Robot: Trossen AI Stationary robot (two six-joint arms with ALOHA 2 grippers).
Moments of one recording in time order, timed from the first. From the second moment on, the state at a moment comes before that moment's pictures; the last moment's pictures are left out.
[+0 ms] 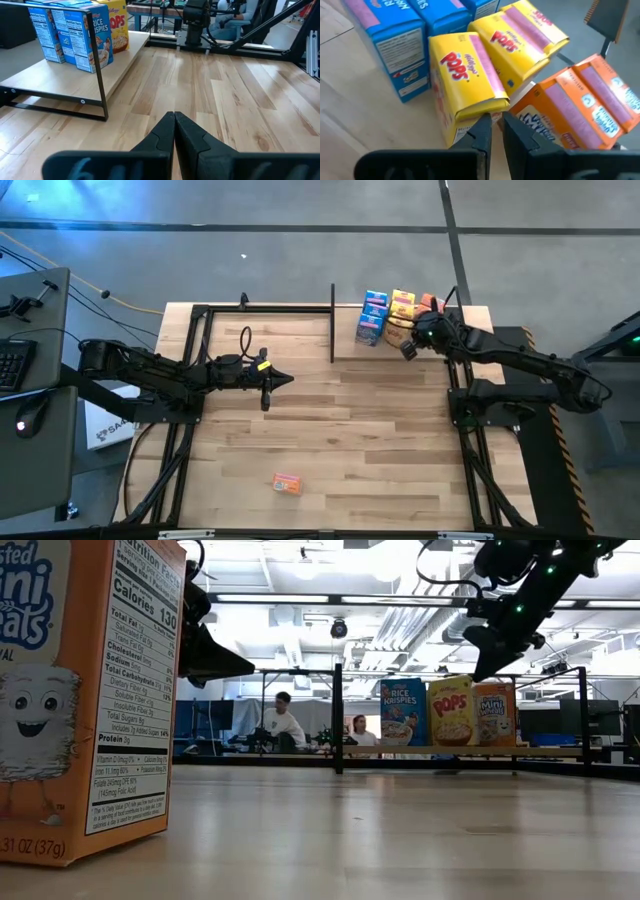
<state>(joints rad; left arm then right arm) 0.14 1.26 0.24 0.81 0.01 -0.05 -0.51 0.93 0.70 -0.57 0.48 0.16</state>
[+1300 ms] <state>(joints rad) 0.14 1.26 0.24 0.81 0.01 -0.05 -0.32 1.36 0.74 -0.04 0.55 0.17</state>
